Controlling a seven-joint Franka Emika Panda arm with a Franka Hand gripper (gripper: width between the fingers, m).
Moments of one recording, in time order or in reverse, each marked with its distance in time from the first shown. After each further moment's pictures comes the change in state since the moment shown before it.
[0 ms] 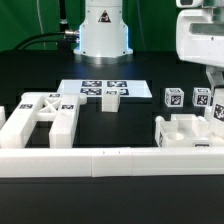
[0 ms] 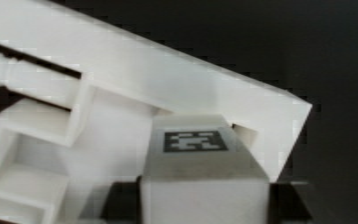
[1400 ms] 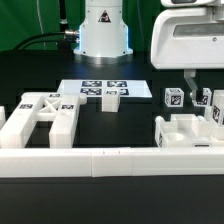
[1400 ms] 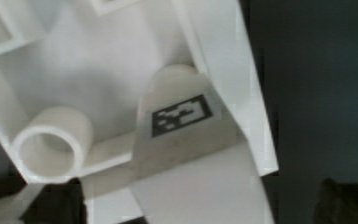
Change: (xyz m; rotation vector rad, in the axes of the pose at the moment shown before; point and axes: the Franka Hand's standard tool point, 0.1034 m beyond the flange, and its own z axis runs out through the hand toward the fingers) arm 0.009 -0.007 -0.002 -0.001 0.000 -1.003
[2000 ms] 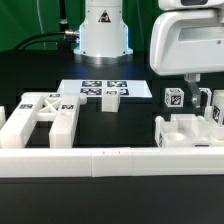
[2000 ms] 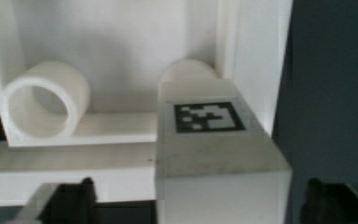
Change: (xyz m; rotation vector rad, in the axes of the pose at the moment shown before) arm -0.001 0.001 0.003 0.000 0.022 -0.260
